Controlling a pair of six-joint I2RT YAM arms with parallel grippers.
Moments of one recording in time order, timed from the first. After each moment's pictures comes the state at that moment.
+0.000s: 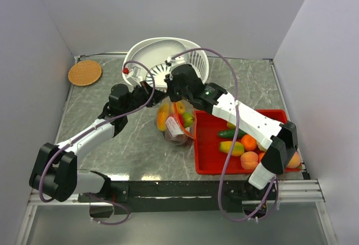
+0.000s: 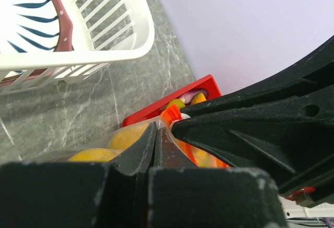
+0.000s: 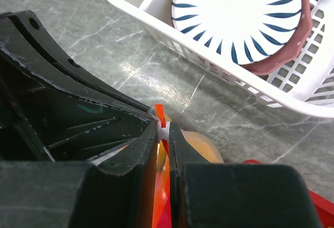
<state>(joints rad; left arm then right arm) -0.41 1.30 0.76 0.46 0.42 -0.81 0.84 1.63 1.57 -0.50 0.21 0.26</state>
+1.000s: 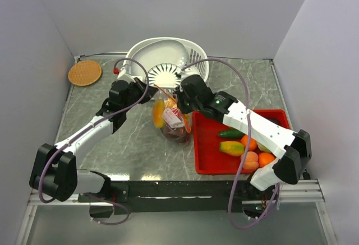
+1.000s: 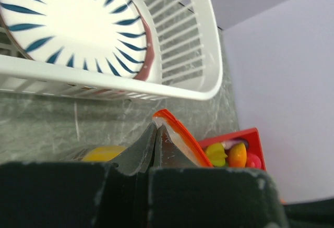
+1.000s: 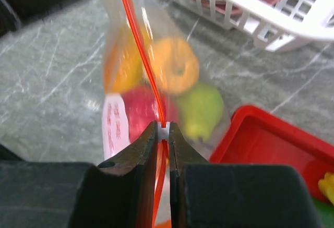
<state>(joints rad) -0.38 1.30 0.82 0.27 0.13 -0.83 0.84 1.47 1.39 -0.59 0.19 0.32</state>
